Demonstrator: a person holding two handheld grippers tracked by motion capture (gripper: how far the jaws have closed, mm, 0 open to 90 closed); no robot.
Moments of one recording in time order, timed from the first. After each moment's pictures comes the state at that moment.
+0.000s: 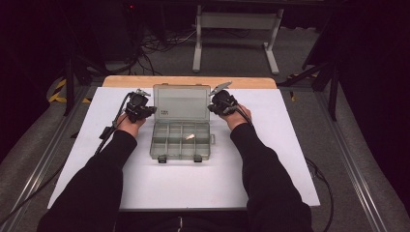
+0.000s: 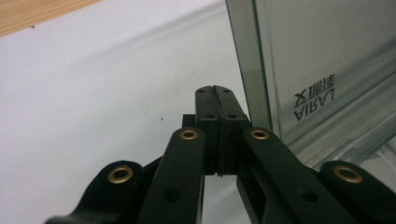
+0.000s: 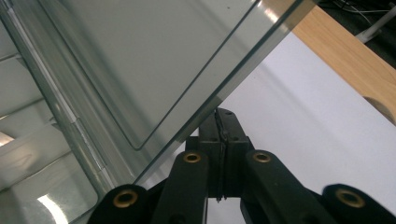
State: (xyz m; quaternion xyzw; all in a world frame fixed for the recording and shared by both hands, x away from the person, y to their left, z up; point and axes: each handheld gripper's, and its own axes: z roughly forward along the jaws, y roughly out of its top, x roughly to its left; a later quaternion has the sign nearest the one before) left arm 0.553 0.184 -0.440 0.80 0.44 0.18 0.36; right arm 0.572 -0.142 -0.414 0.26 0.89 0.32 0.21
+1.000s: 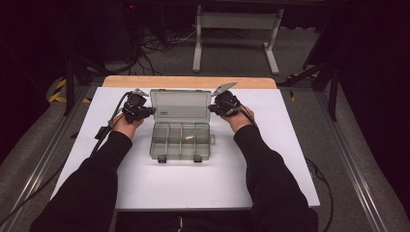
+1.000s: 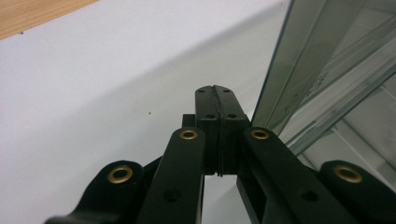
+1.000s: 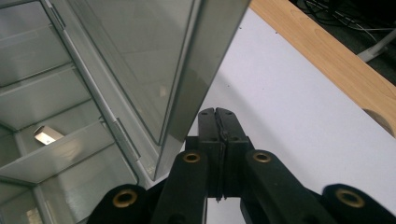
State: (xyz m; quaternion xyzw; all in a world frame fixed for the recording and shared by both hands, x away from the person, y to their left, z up) left arm 0.542 0.189 -0.429 0.82 0.41 0.16 0.37; right arm 0.554 -0.149 -0.401 0.24 0.88 0.34 0.21
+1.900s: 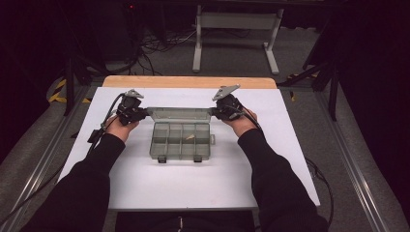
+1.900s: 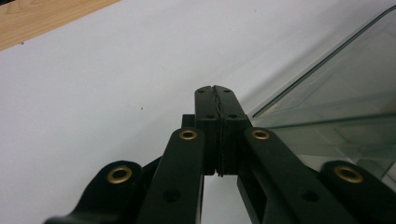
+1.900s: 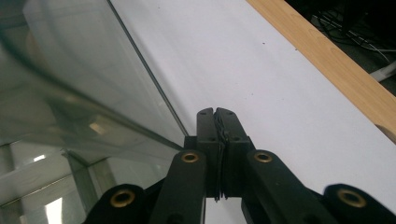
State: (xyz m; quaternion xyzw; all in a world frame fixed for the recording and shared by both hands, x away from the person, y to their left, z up) left arm 0.522 0.202 -0.419 0.82 0.39 0.16 0.39; right arm 0.527 -0.151 -0.389 0.20 0.89 0.36 0.20
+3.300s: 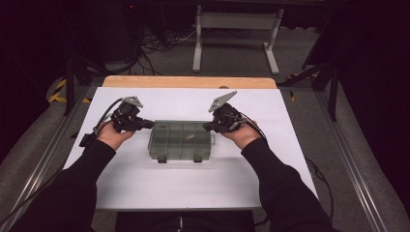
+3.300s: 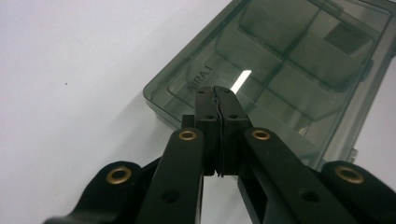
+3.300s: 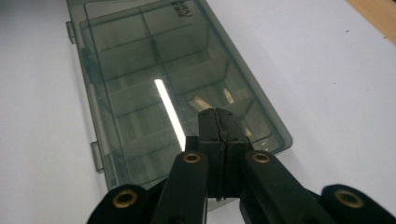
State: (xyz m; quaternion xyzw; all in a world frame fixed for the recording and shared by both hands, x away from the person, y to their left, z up) left arm 0.481 0.200 -0.395 0.88 0.30 0.07 0.36; right arm 0.479 -0.139 -0.375 0.17 0.92 0.34 0.11
